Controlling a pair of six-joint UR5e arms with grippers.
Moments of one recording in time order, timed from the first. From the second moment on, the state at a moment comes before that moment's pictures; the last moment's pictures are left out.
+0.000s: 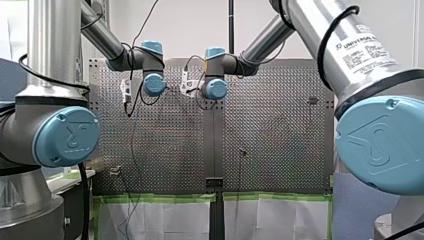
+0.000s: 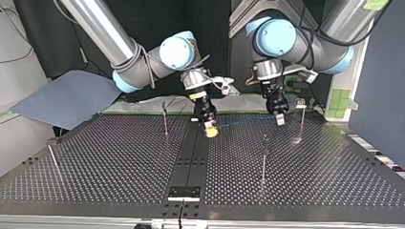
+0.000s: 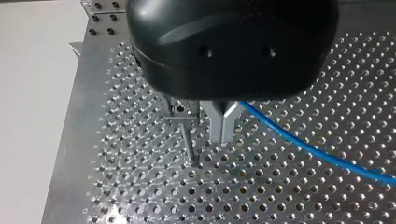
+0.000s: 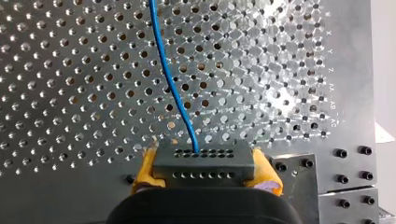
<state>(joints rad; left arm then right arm) -0.30 -1.61 -1.97 -2.60 -2.15 -1.52 2.41 -1.02 1.32 -0.42 1.68 1.66</state>
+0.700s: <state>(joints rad) -0.26 -1.62 -1.88 -2.66 -2.10 -1.54 2.40 -0.99 1.22 -0.38 1.67 1.70</state>
